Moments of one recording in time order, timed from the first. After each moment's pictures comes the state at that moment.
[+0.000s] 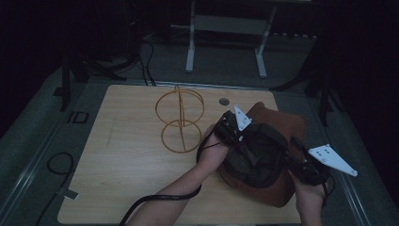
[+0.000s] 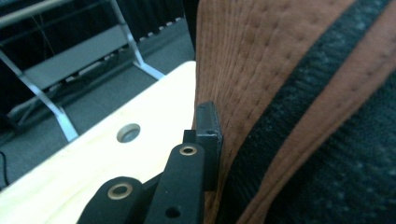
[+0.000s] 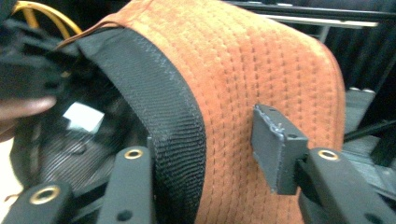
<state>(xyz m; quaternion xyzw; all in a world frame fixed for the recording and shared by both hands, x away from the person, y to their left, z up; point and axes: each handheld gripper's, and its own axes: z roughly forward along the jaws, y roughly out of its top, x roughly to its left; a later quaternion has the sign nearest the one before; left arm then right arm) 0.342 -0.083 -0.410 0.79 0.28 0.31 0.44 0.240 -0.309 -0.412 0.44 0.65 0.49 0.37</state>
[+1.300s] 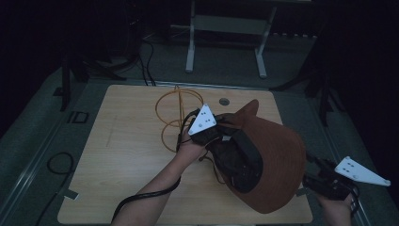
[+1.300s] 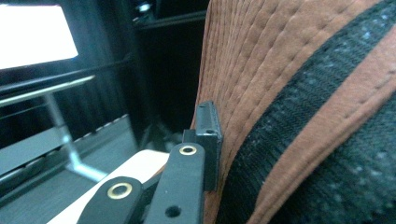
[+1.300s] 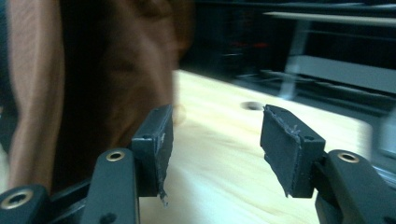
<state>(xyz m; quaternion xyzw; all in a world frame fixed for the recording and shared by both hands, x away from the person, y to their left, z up) 0.341 -0.001 -0.413 0.71 0.13 0.24 0.65 0.224 -0.365 -0.420 0.32 0.71 0.56 0.26</state>
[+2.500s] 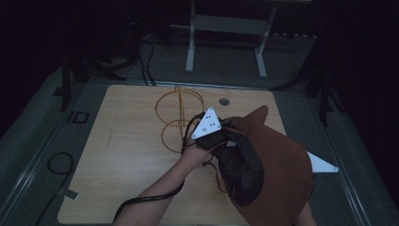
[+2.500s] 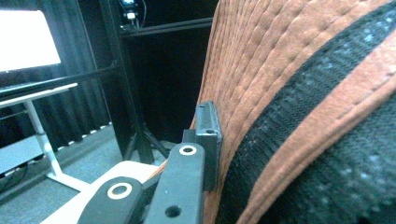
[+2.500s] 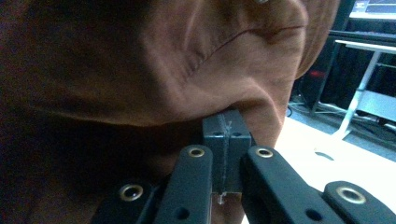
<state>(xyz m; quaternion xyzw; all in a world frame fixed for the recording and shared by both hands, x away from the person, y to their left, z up) 0.327 -0.013 -0.407 0.70 0.12 0.22 0.67 0.248 -0.281 -0.426 0.23 0.72 0.61 0.24</state>
